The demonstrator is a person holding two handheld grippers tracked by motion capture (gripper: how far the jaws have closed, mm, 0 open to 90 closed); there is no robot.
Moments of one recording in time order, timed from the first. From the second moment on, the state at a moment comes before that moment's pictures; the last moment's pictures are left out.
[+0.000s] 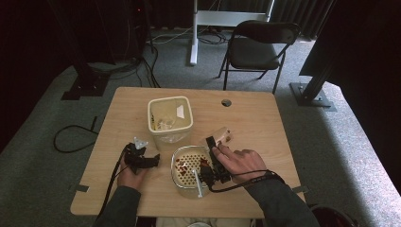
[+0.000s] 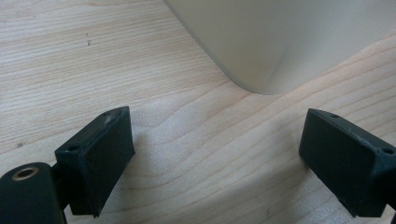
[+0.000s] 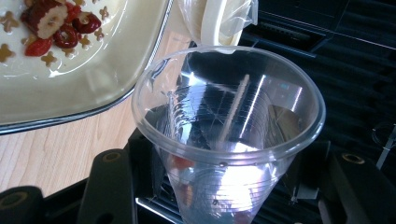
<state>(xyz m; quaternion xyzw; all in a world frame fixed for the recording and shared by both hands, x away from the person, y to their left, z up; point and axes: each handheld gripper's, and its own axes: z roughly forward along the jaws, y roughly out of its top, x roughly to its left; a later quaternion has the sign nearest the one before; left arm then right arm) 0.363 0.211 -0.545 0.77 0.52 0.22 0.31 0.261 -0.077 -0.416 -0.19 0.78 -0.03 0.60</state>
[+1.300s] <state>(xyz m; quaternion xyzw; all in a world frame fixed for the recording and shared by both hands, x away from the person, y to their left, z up) 0.363 0.211 -0.545 0.77 0.52 0.22 0.31 0.262 -0.078 -0.420 -0.19 0.79 -0.03 0.59</state>
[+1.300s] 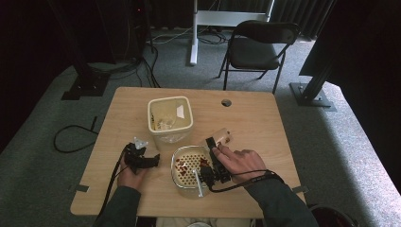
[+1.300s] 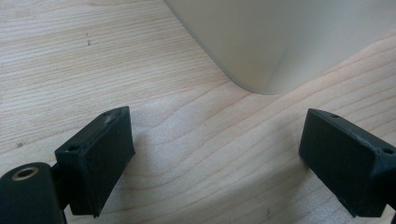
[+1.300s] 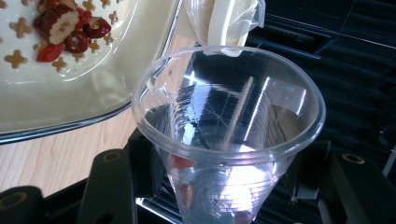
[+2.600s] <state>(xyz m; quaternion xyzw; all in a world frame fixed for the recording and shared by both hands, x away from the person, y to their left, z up) 0.363 0.210 -0.545 0.77 0.52 0.22 0.31 0.276 -0.098 -0.420 -0.10 0.83 0.13 0.53</state>
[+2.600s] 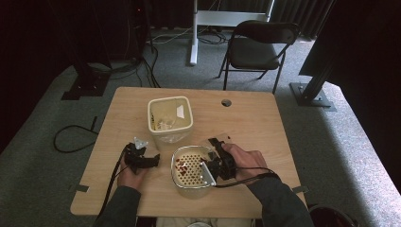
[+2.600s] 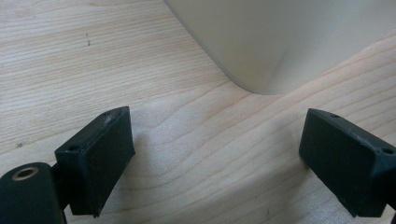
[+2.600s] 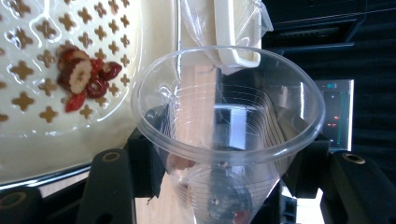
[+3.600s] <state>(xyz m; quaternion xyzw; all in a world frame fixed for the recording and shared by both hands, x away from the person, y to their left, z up) 0.363 0.210 -0.545 0.77 0.52 0.22 0.31 0.313 -0.136 -0.397 0.11 0.83 0.43 0.33</state>
